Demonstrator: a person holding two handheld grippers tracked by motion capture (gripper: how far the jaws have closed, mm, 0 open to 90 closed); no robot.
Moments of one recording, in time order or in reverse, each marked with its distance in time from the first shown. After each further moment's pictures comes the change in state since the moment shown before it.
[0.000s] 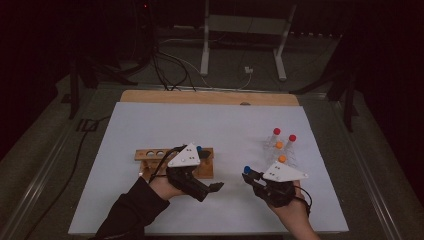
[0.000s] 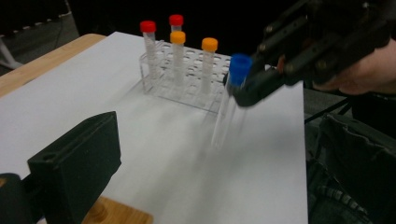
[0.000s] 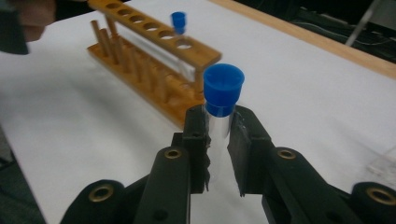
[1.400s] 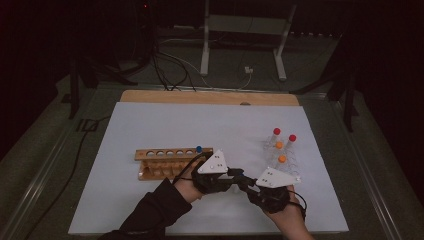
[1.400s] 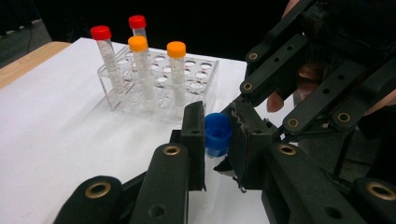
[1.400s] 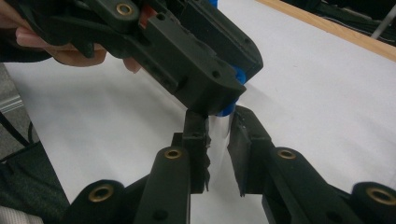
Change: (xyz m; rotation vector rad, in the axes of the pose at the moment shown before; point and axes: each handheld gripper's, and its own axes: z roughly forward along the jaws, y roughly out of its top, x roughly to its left) left arm -0.019 0.010 0.050 0.018 -0.055 0.070; right arm 0.013 -0.004 0.005 0.027 0.044 -0.034
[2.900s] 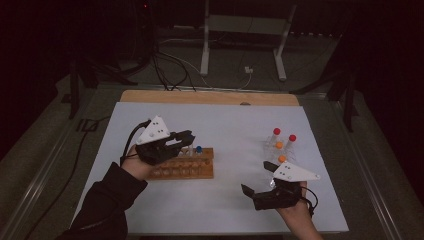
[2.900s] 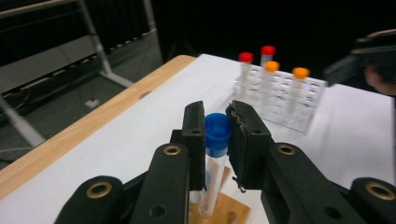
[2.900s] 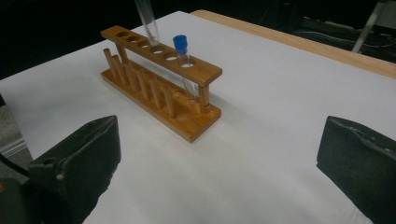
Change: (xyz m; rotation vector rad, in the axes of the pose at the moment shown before) left arm 0.059 0.005 -0.122 -0.041 0.369 -0.066; right arm -0.021 0.000 -0.020 -0.114 -0.017 0.116
